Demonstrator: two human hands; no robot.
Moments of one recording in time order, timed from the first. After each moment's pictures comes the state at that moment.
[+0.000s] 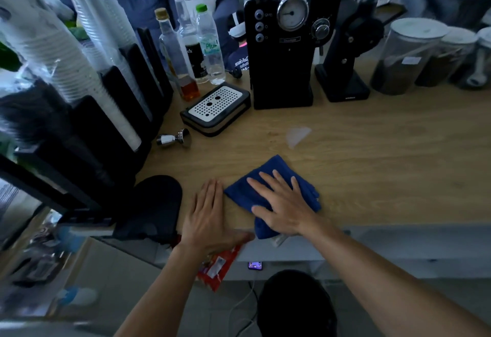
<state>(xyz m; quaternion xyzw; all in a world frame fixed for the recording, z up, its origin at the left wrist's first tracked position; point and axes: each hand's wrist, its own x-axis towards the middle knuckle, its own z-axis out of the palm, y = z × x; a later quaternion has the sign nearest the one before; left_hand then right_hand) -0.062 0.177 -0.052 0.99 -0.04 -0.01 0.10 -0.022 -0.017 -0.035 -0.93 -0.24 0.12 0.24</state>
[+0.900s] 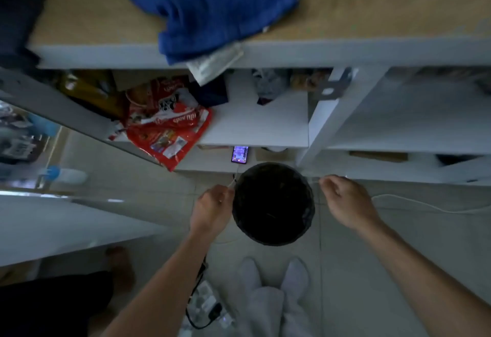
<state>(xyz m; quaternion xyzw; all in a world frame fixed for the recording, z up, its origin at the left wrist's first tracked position) -0.211 0.061 -0.291 0.89 0.27 -0.18 0.32 -0.163 -0.200 -0.276 -0.92 0.04 0.20 0.32</state>
